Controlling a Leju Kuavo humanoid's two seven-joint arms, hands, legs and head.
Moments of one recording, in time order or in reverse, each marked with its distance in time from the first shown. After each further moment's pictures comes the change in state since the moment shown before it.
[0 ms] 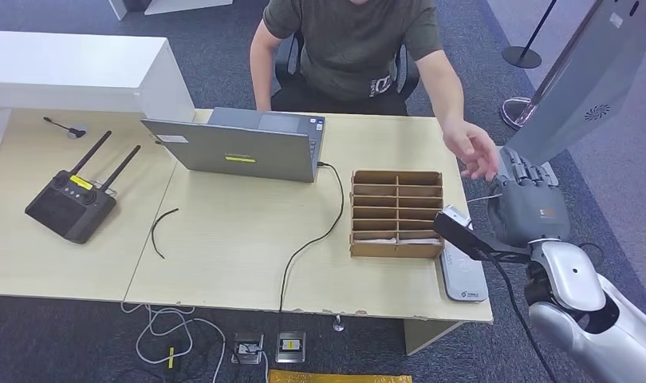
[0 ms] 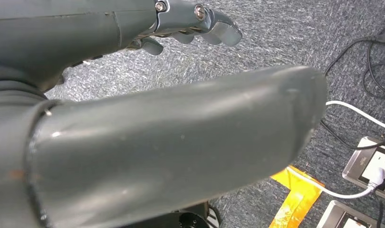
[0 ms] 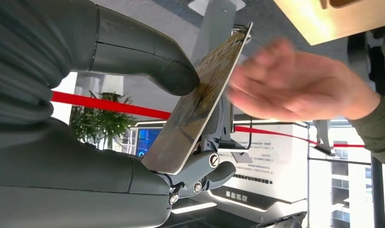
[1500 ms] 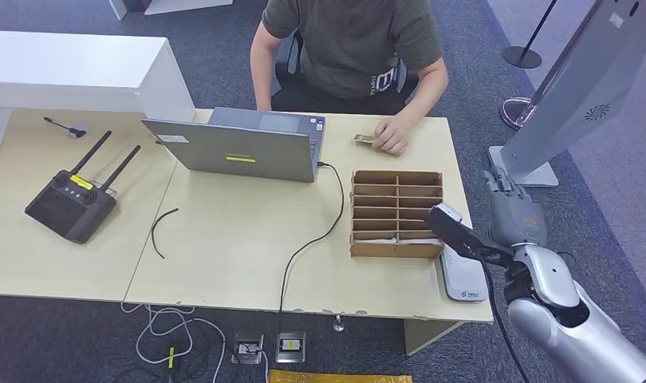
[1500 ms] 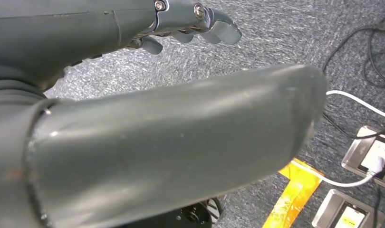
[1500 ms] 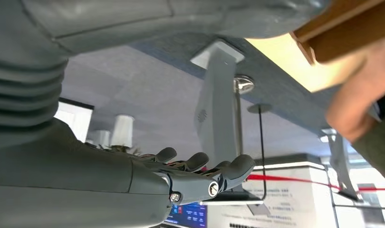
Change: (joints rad) left arm -0.009 -0.002 -0.080 -0.016 0.085 0.014 0.006; right arm 0.042 0.101 -0.034 0.105 -0.129 -0.028 0.013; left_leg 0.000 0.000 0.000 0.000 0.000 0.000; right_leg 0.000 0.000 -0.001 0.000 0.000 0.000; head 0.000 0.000
